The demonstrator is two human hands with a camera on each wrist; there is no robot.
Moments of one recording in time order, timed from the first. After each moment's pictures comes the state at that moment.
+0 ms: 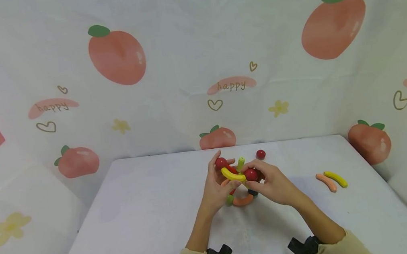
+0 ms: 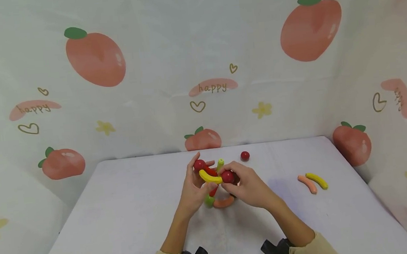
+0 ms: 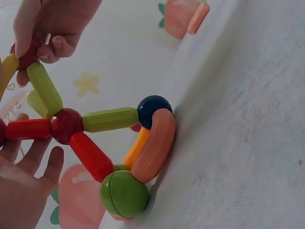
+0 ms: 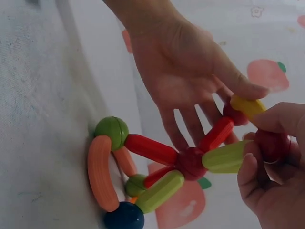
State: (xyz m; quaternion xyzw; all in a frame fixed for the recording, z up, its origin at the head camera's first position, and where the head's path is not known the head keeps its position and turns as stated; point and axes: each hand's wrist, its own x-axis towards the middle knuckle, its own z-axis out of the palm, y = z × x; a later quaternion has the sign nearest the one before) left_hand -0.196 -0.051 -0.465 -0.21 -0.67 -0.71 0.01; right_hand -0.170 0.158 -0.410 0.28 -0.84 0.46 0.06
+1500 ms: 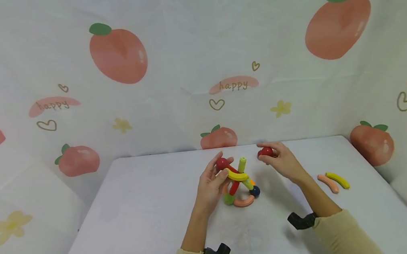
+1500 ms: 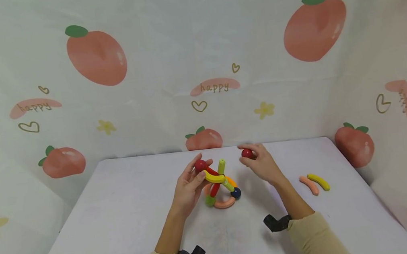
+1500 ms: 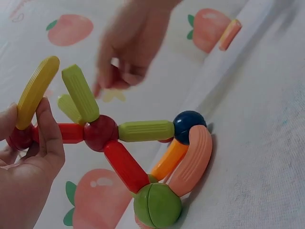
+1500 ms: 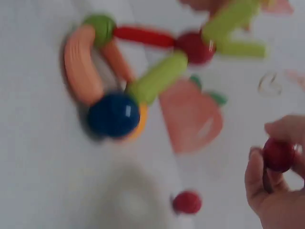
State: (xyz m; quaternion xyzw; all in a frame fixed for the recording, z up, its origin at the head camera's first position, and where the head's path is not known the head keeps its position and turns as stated) left_hand -0.194 -0.064 -0.448 -0.13 -0.57 -0.80 -0.09; right_hand -0.233 0.201 -0.427 0.10 -0.86 0.50 0.01
